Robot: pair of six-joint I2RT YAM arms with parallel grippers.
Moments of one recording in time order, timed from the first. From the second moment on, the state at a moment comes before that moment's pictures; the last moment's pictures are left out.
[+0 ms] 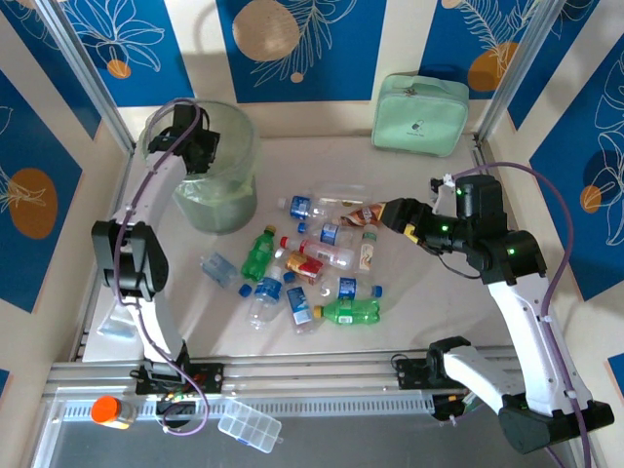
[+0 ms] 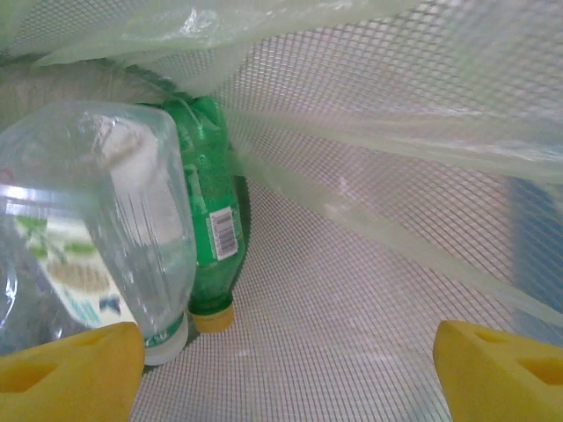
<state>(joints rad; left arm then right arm) -0.12 1.88 1.78 -0.75 -0.08 -1.38 0.23 0.93 1.26 -1.03 -0.43 0.68</state>
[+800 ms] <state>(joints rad) -0.26 1.07 1.47 -1.10 -0.17 -1.10 0.49 0.97 1.21 -1.12 -0.37 0.59</state>
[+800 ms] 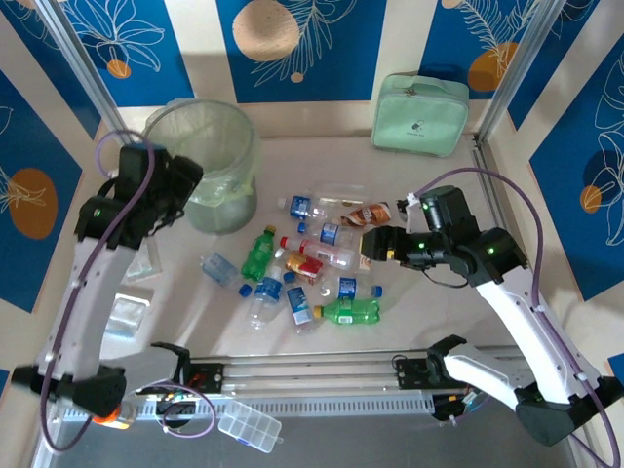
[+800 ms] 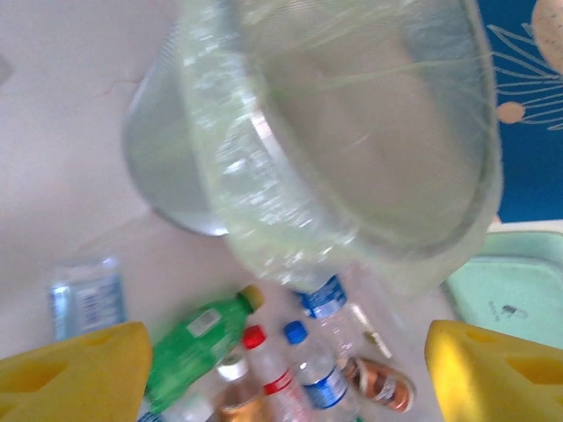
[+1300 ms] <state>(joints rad) -0.26 0.70 1.16 -1.24 -0.15 -1.11 0.57 1.03 1.22 -1.06 -0.37 0.57</state>
